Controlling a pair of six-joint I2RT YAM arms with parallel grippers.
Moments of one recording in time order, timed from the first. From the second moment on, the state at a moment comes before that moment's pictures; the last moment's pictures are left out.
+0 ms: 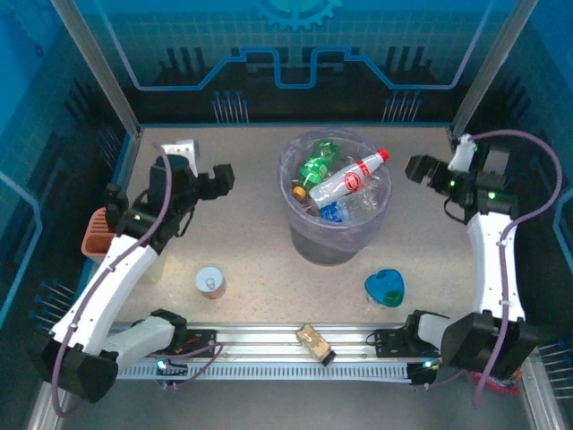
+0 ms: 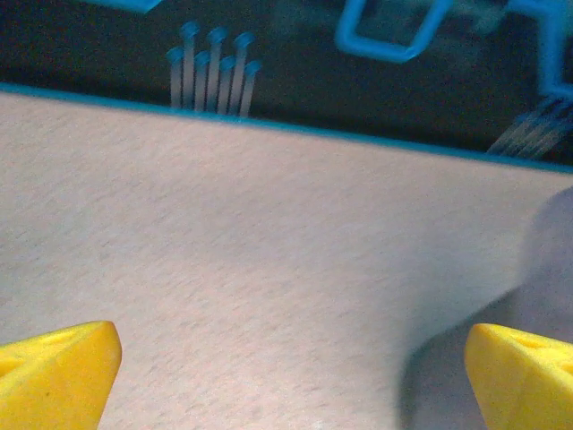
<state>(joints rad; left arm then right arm) -0.29 1.03 1.04 -0.50 -0.18 -0.35 -0.27 1.15 1.15 -0.70 -0.39 0.22</state>
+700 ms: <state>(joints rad) -0.02 1.28 0.41 0.33 -0.27 -0.12 -0.05 1.24 0.58 -0.06 -0.04 0.16</state>
